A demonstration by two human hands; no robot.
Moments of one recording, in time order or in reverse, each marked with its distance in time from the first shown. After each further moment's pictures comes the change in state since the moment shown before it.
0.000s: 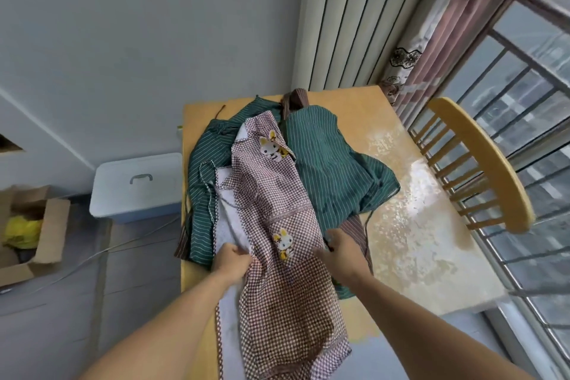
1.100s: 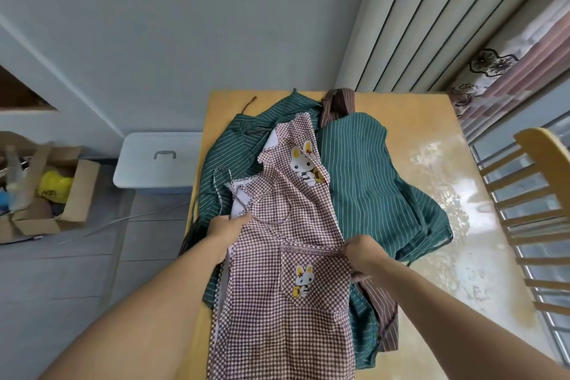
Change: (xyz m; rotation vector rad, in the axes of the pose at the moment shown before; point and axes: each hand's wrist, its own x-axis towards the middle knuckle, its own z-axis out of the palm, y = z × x) left_hand 0.113 0.072 -0.042 -0.450 0.123 -0.239; right_hand 0.142 -0.050 -0.037 -0.106 -0.331 0.189
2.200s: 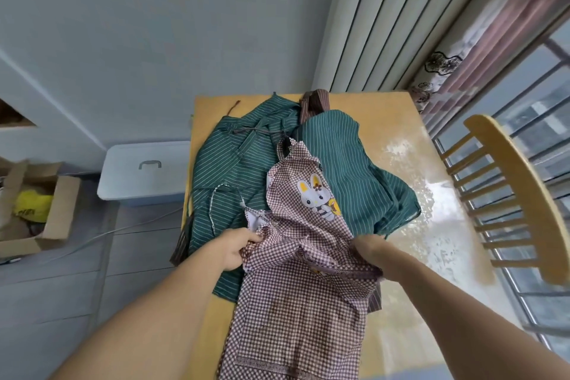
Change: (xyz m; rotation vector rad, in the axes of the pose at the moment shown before) left_hand -0.057 -0.027 0.006 -0.119 -0.430 -0.244; right_hand -0.073 0.035 -0.010 0.115 0.076 0.153
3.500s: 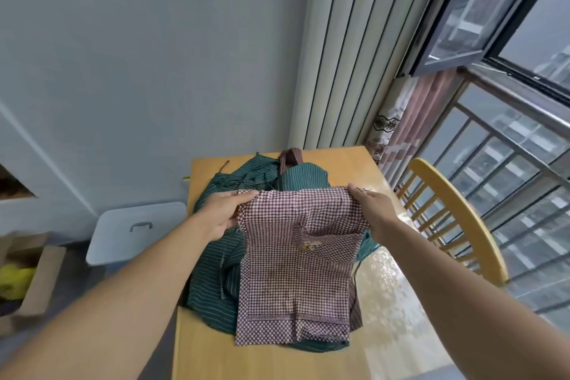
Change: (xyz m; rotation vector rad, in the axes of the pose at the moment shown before) left_hand -0.172 0.086 0.024 0.082 -0.015 0.674; right_hand -0.100 -0.037 -0.093 0.868 0.345 -0.428
